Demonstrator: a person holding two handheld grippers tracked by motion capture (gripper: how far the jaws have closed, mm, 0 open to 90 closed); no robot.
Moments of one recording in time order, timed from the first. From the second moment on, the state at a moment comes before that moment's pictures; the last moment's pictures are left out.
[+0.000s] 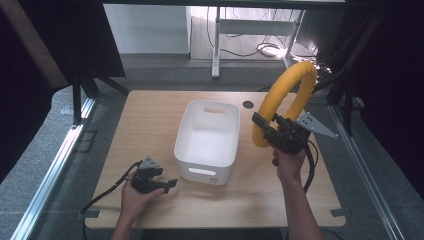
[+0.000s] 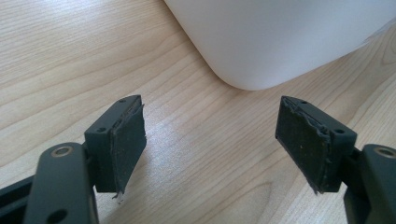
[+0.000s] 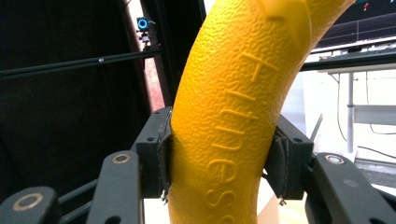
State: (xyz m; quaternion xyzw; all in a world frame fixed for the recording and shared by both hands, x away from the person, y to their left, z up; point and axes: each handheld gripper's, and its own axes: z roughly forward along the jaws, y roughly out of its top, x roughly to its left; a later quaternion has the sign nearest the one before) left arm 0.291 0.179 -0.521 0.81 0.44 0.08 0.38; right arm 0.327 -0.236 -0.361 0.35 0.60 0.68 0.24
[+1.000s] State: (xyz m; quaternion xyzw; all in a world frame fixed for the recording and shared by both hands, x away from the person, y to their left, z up) left arm 0.292 0.179 -0.523 0.81 0.44 0.07 0.38; right arm 0.321 -0.196 -0.329 0.31 0.59 0.70 0.25
